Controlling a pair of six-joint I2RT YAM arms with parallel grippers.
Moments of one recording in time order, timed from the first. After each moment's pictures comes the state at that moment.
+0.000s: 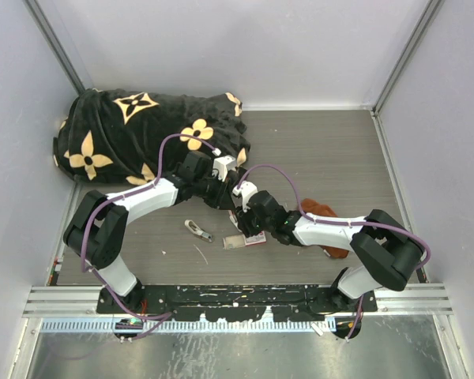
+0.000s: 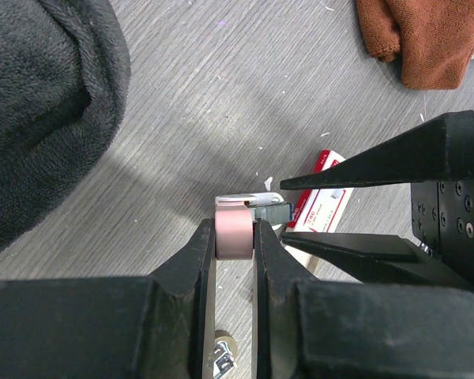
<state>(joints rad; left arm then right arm) -0.58 1.67 1.01 -0.17 0.53 -0.11 0.86 1.48 0.65 0.14 0.03 0.17</state>
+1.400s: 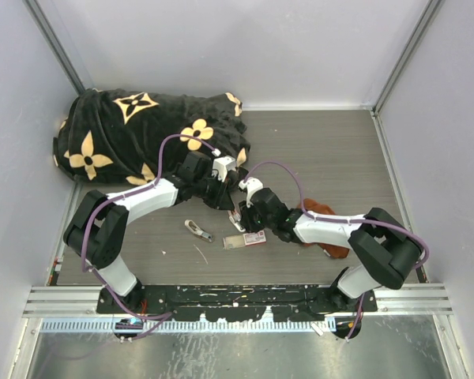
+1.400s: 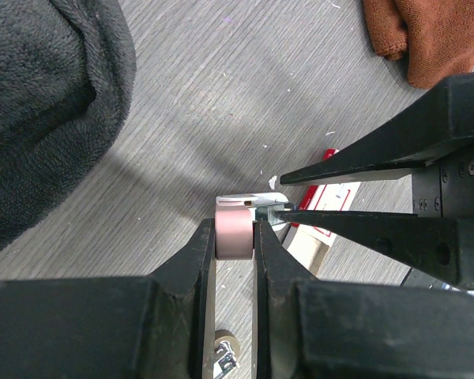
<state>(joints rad) -0.58 1.67 1.01 -0.16 0.53 -0.11 0.83 1.49 0.65 0.15 0.03 0.28</state>
